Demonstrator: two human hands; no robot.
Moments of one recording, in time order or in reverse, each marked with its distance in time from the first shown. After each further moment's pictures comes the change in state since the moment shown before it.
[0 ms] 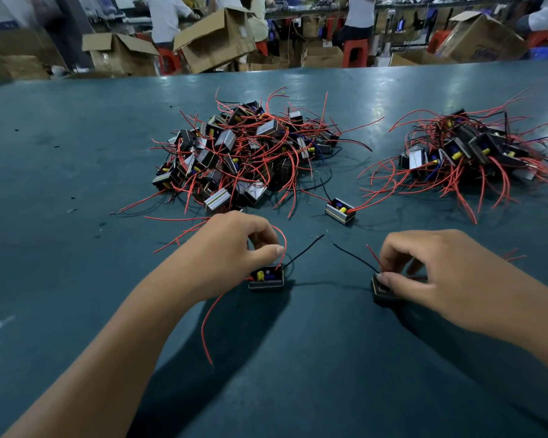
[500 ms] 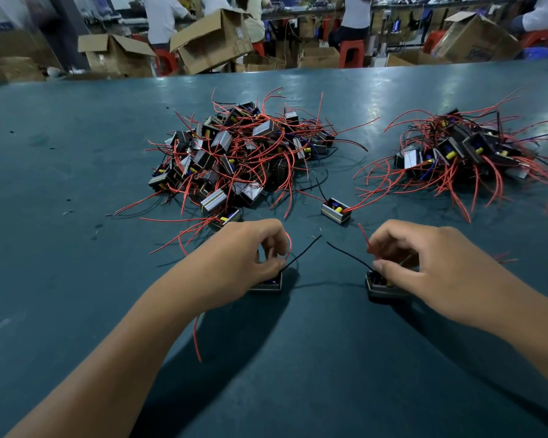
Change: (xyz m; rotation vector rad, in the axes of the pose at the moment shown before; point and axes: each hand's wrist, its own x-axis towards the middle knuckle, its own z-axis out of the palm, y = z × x) left_hand -0.001 0.005 0.011 0.032 -0.054 0.113; right_hand 0.002 0.004 0.009 0.148 0.089 0.096
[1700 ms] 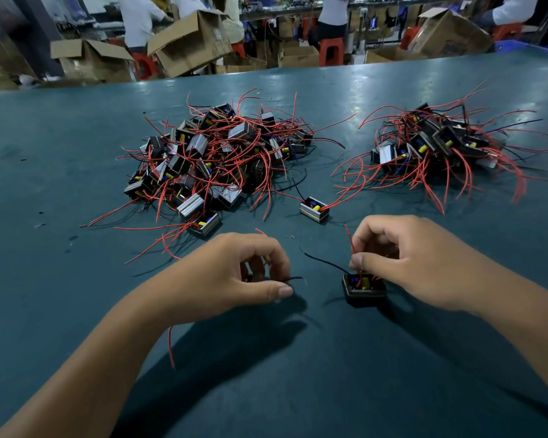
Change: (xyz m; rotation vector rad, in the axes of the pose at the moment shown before) left_hand -0.002 0.010 -0.002 -0.282 -0.208 0.119; right_hand 0.004 0.001 -0.009 0.125 -0.064 0.074
